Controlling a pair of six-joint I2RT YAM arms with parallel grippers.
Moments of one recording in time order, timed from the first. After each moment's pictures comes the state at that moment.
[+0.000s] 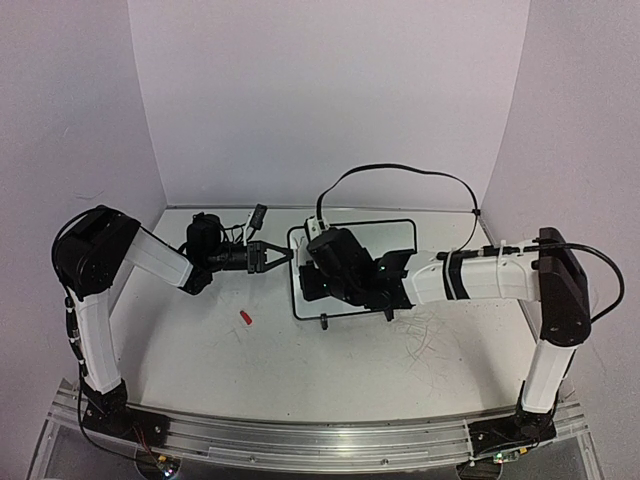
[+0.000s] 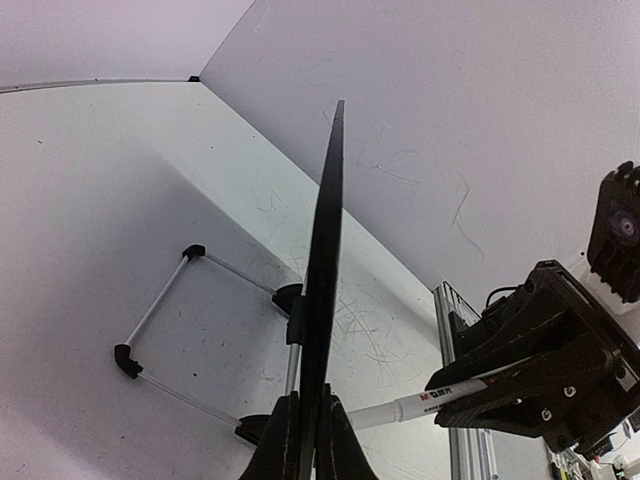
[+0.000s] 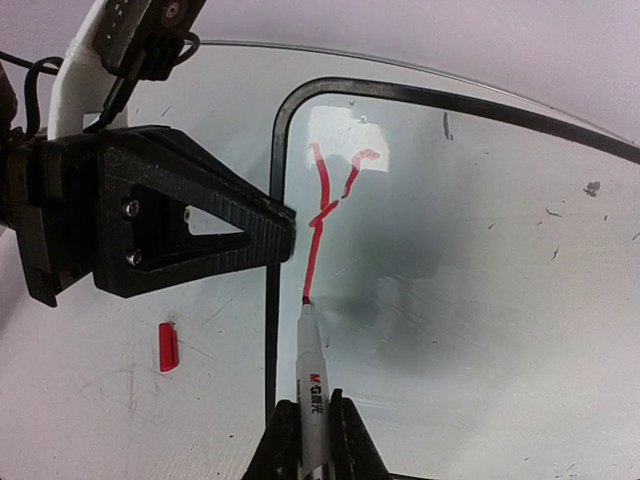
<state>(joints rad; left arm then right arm) -0.48 1.97 0.94 0.92 0.92 -0.57 1.07 1.88 1.37 -0.12 0.45 0.44</state>
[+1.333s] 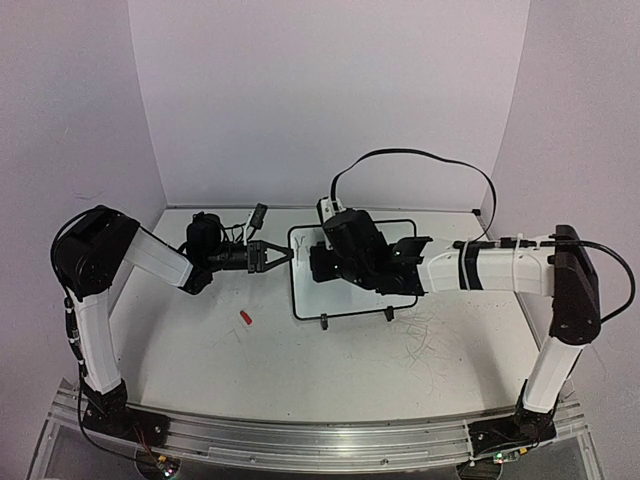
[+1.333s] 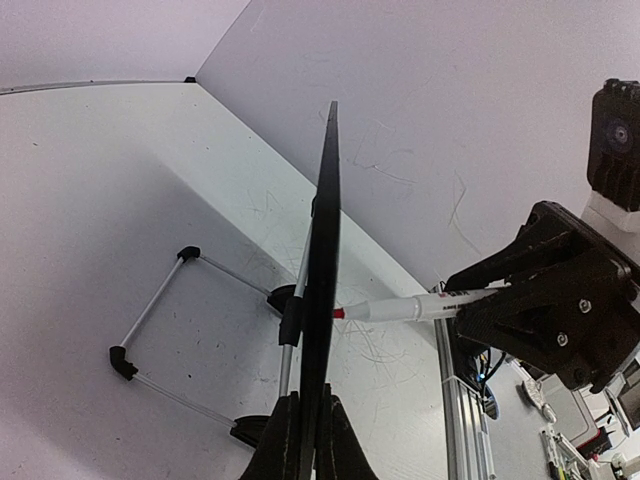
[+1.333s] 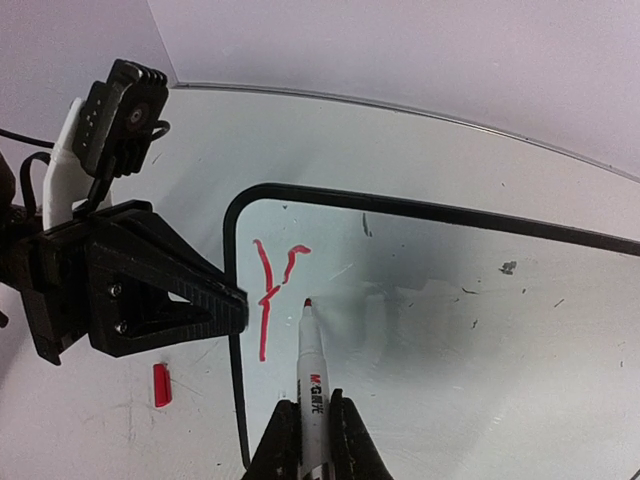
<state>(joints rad) -0.48 1.96 0.94 0.92 0.92 -0.57 1.02 1.82 1.37 -0.10 0.45 0.40</state>
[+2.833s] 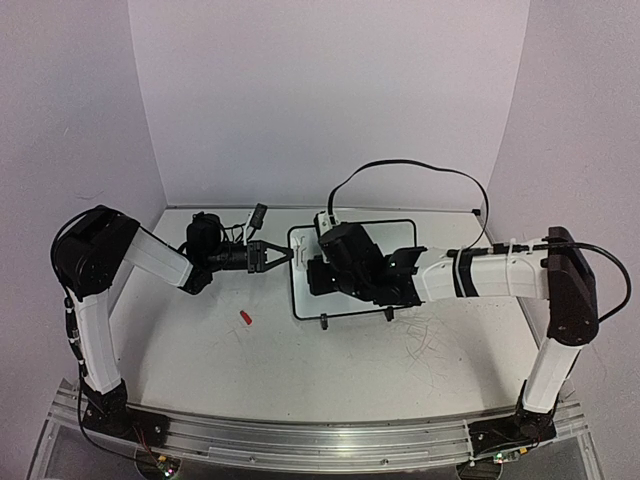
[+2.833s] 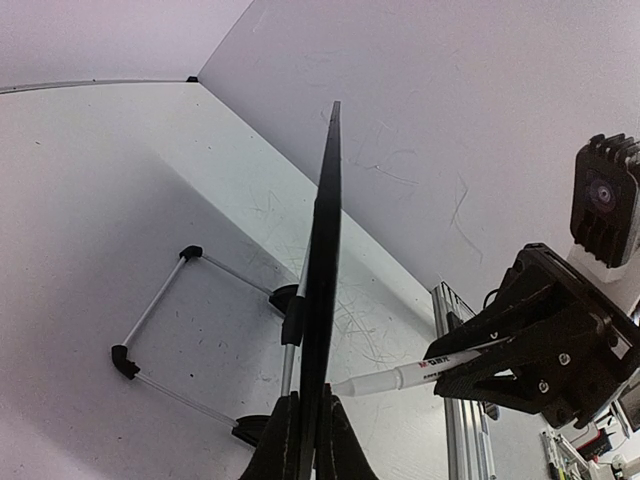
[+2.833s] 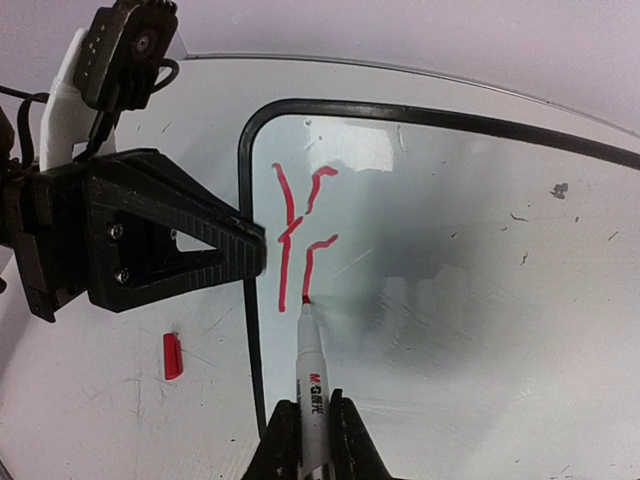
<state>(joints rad) -0.48 1.96 0.94 0.92 0.92 -0.57 1.04 1.84 1.32 -0.09 0.41 0.47</state>
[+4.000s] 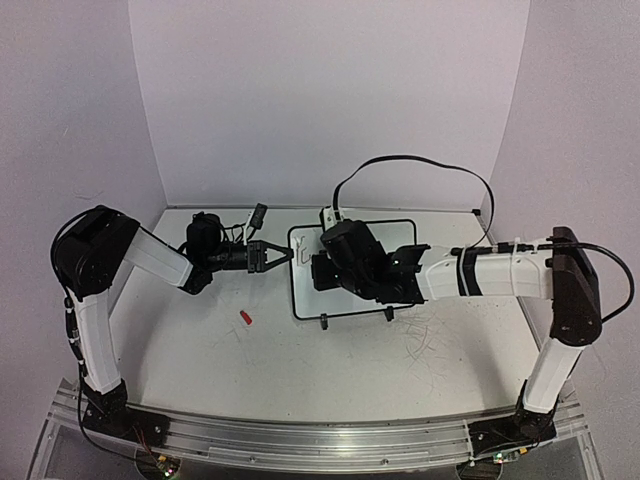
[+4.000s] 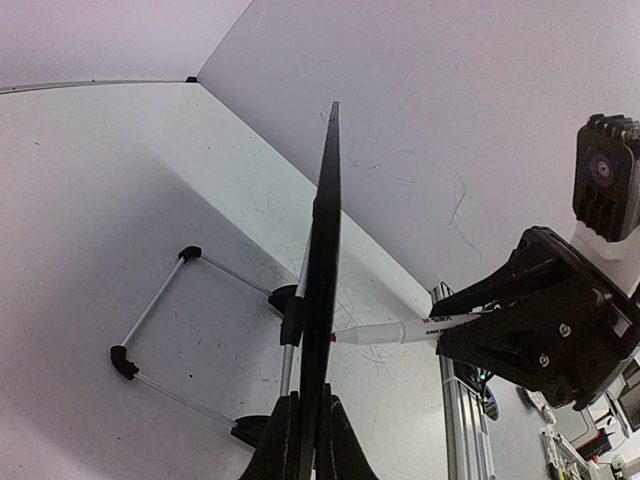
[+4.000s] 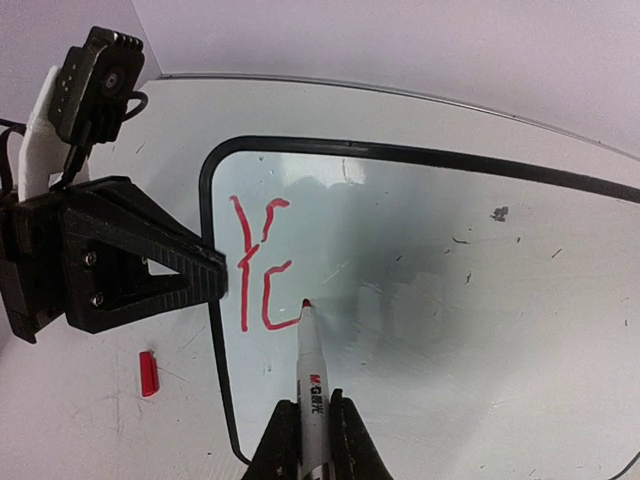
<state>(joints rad) -0.48 1.96 0.94 0.92 0.92 -0.57 1.03 1.82 1.33 -0.10 0.49 0.45</state>
